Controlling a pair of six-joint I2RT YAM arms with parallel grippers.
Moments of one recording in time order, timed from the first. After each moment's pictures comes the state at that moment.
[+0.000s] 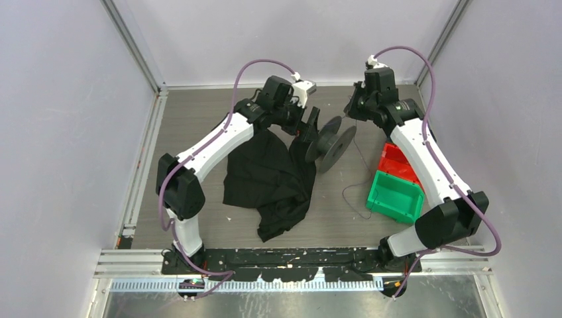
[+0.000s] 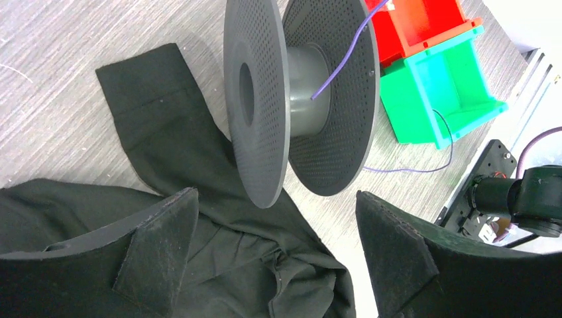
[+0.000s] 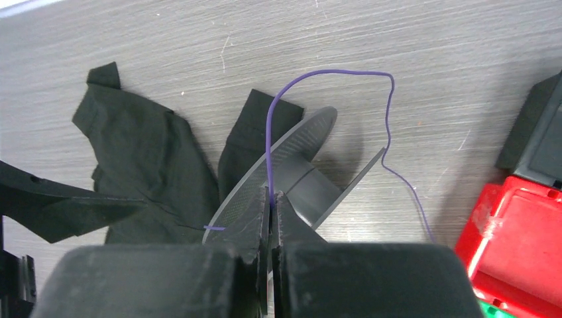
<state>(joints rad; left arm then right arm) -0.68 1.85 1.78 -0.60 0.37 -0.13 0.28 1.45 1.50 -0.67 0.06 0.47</state>
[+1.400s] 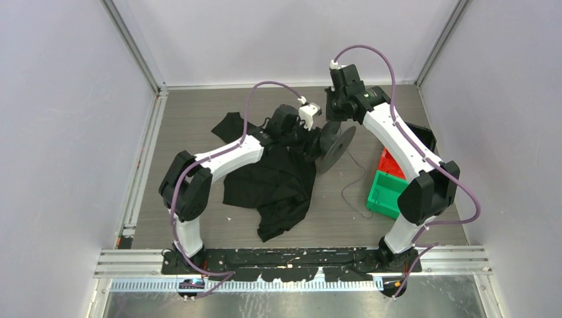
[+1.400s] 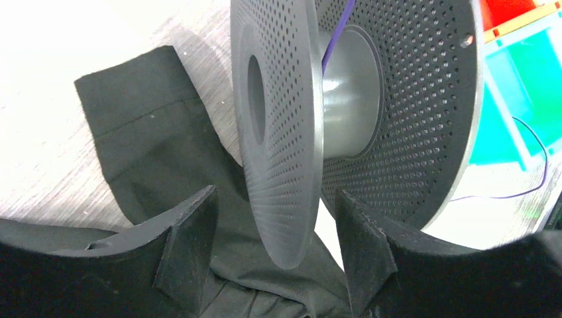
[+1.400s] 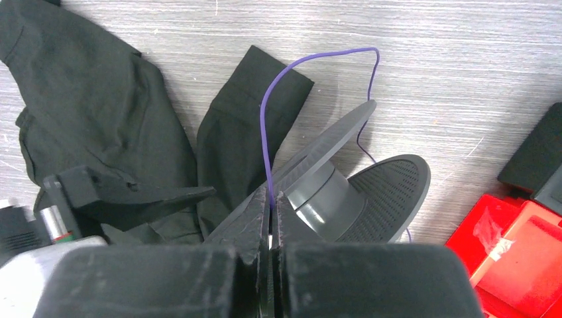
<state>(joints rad) -0.74 1.87 1.44 -0.14 0.26 -0.11 0.43 1.70 1.72 -0.83 0.15 0.31</state>
